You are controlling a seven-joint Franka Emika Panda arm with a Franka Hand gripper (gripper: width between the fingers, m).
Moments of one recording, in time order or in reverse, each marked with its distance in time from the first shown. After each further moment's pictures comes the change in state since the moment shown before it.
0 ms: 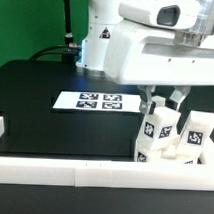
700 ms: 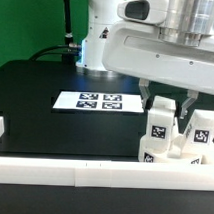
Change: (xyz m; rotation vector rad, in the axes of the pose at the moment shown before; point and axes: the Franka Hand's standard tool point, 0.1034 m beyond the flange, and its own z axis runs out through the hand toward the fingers) arm 0.002 -0.006 0.000 0.036 -0.003 0.769
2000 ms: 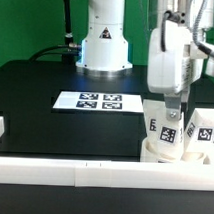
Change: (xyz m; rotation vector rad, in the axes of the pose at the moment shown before) arm 0.003 -0.019 0.000 0.254 -0.100 1.650
